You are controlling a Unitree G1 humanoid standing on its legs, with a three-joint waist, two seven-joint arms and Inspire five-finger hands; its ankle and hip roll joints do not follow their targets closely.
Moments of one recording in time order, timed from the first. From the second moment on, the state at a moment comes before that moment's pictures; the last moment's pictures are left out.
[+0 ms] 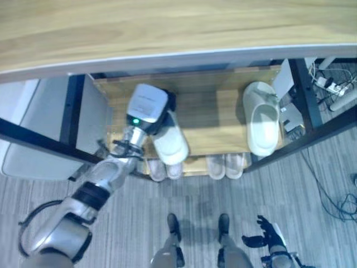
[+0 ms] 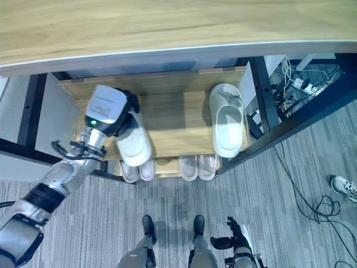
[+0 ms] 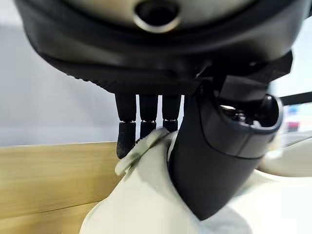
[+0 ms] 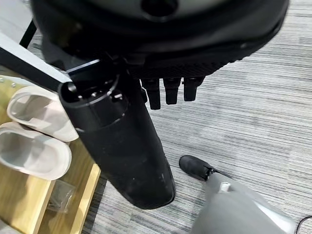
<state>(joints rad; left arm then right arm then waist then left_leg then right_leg) -0.76 0.64 -0.61 0.35 0.84 -0.05 0.50 0.02 -0.32 0.22 0.98 0.06 -0.26 -0.25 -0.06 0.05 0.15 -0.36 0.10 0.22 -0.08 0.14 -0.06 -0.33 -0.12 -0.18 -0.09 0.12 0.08</state>
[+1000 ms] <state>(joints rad) -1.10 0.46 -0.80 0.56 0.87 -0.01 0.51 0.02 -0.35 0.23 0.88 0.09 -0.26 -0.28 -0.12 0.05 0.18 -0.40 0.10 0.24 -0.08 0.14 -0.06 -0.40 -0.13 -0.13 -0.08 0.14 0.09</state>
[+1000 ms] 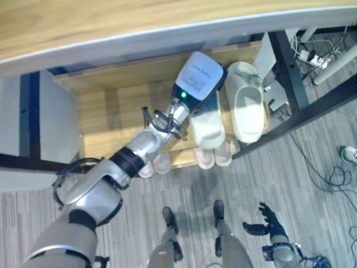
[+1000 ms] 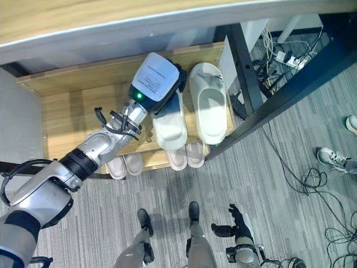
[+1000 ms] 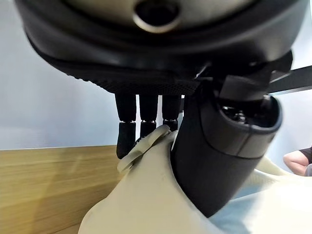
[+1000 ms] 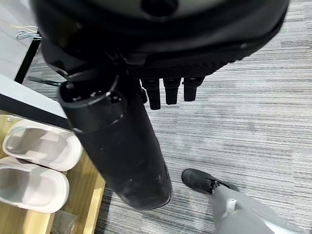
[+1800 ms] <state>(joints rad) -1.21 0.41 -0.83 0.74 0.83 0.02 0.55 -0.02 -0.35 0.26 0.91 0.12 -0.27 -0.30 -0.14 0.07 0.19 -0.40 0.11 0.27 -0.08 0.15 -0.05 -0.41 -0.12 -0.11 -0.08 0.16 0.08</state>
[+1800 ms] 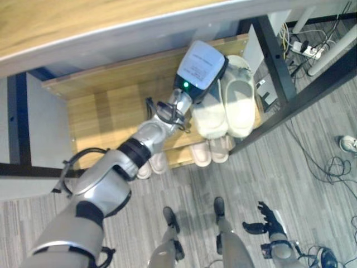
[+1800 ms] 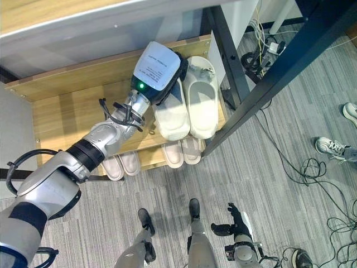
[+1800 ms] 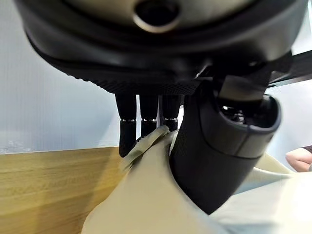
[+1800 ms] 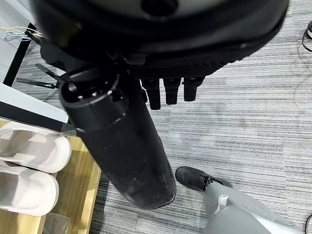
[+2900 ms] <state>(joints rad) -0.92 0.42 -0.66 0.58 0.79 0.04 0.48 -0.02 -0.32 0.24 0.92 0.14 -0.23 -0.29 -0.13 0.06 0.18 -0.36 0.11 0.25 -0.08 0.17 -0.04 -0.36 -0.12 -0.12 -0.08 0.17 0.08</state>
